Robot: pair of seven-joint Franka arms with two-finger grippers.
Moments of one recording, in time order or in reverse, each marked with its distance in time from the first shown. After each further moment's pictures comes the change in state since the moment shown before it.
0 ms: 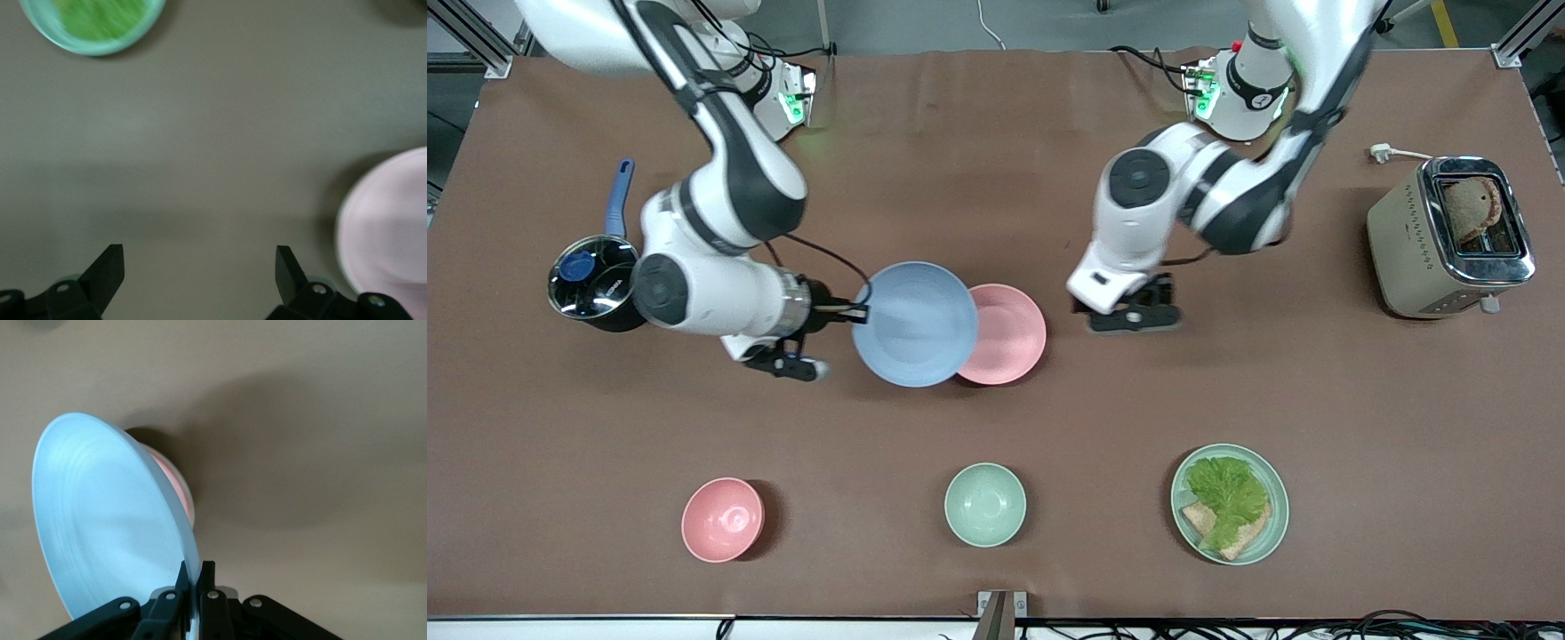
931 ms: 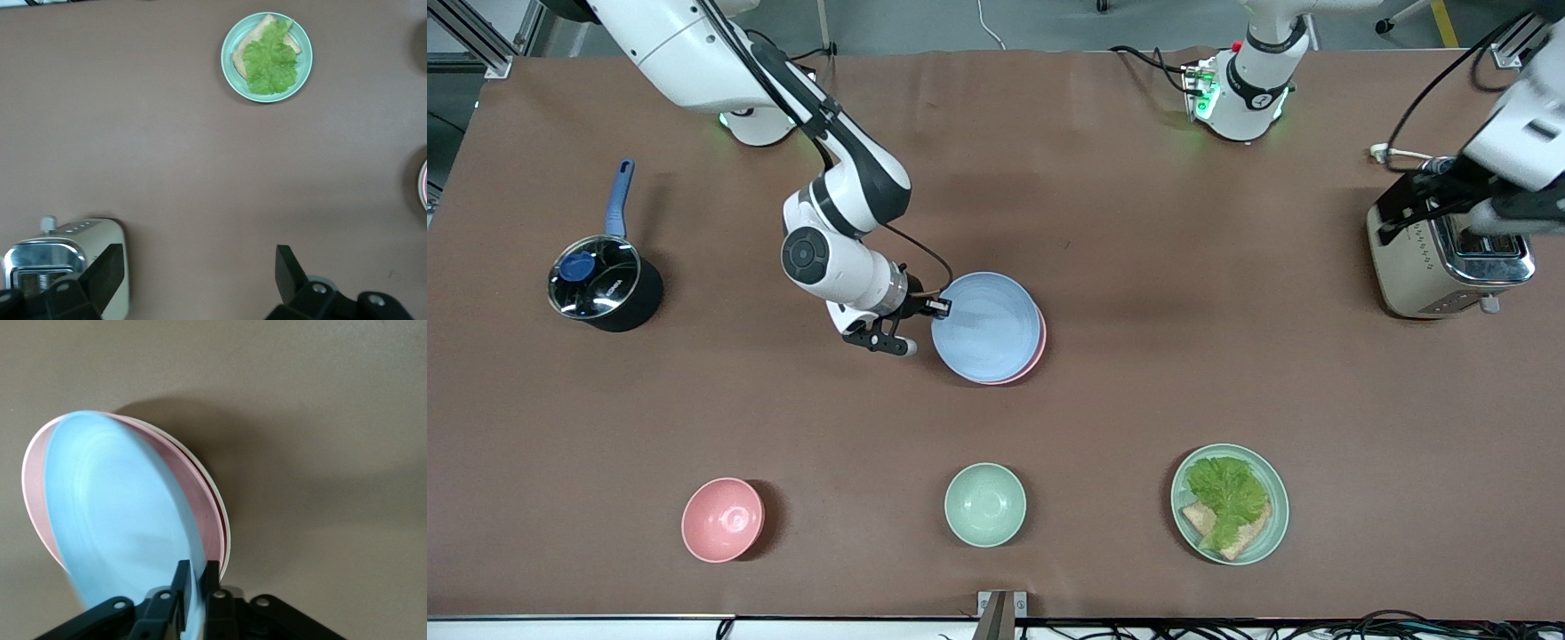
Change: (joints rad) left arm 0.104 -0.459 0.412 0.052 -0.264 -0.326 0.736; right arm 0.122 0.094 0.018 -0.198 -0.003 0.415 0.077
